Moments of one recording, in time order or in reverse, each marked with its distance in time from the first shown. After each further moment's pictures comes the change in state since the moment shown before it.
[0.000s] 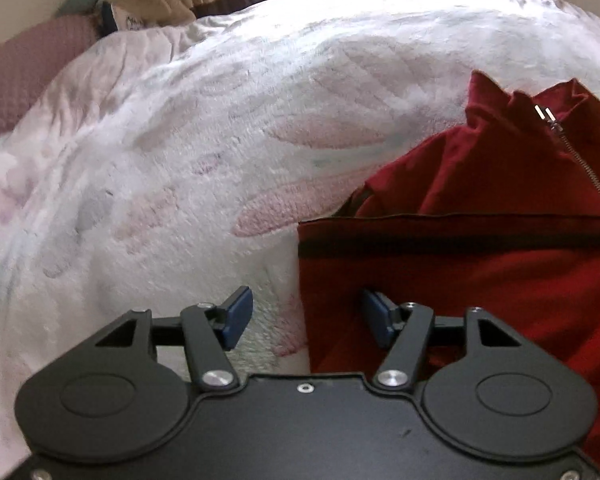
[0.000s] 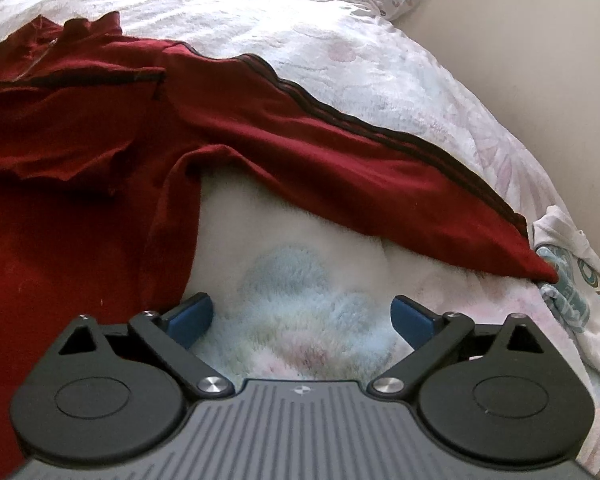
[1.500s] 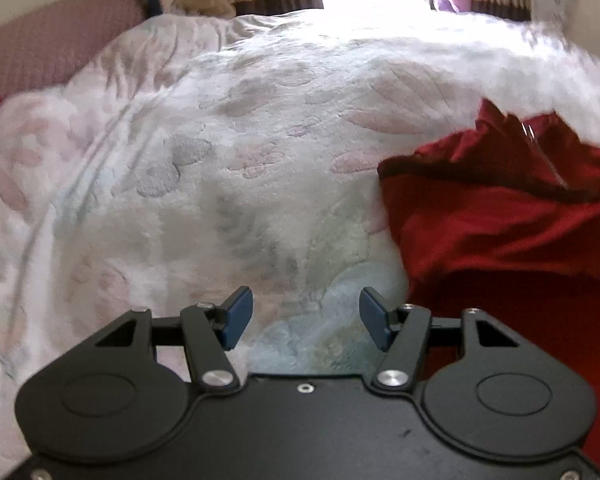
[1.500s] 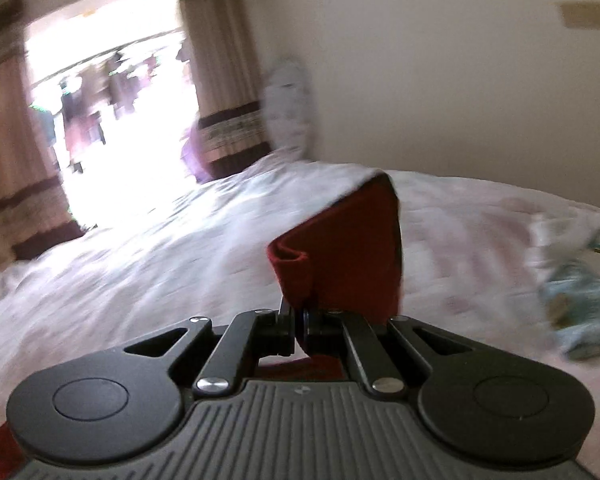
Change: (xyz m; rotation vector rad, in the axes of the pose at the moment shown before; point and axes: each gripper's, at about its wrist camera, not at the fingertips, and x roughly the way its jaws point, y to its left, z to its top) left arm -0.125 0.084 -0.080 -0.153 -0.012 -0.050; right arm -0.034 -0.096 0.062 0.622 -0.488 0.142
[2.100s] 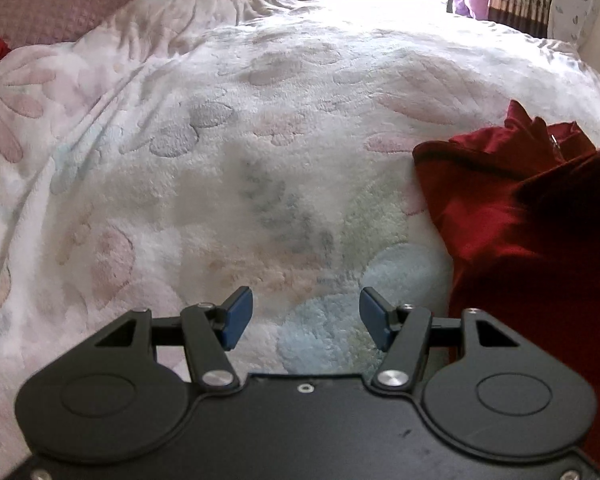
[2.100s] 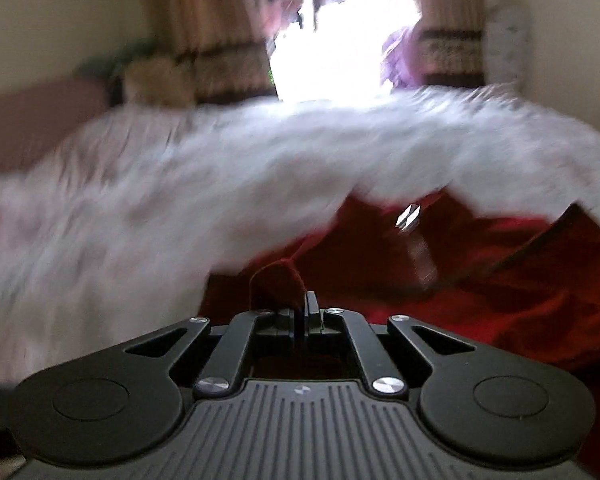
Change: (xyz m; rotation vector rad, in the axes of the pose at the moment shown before) left arm 0.017 0.035 -0.016 -0.080 0.030 -0.028; right arm -0.051 0.301 -0.148 -0.341 0.301 0.415
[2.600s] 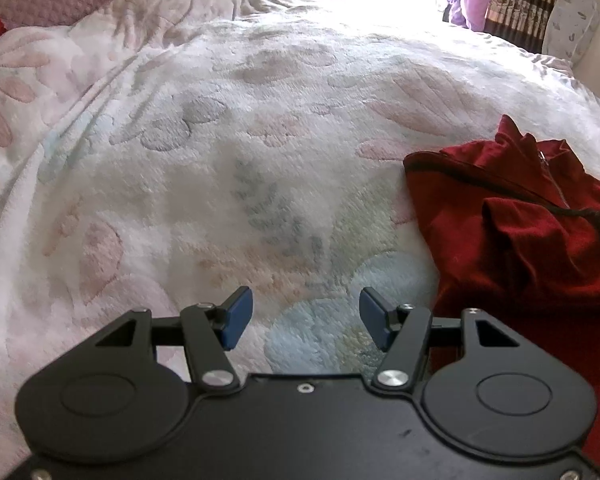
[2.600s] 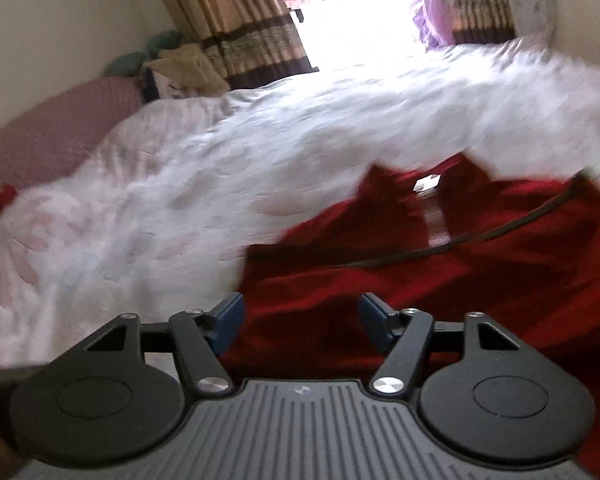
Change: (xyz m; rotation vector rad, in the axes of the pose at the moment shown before) left arm -0.002 0.004 0.001 -0.055 0.008 -0.060; right arm -0.057 -0.050 0.014 0.063 0.061 0.143
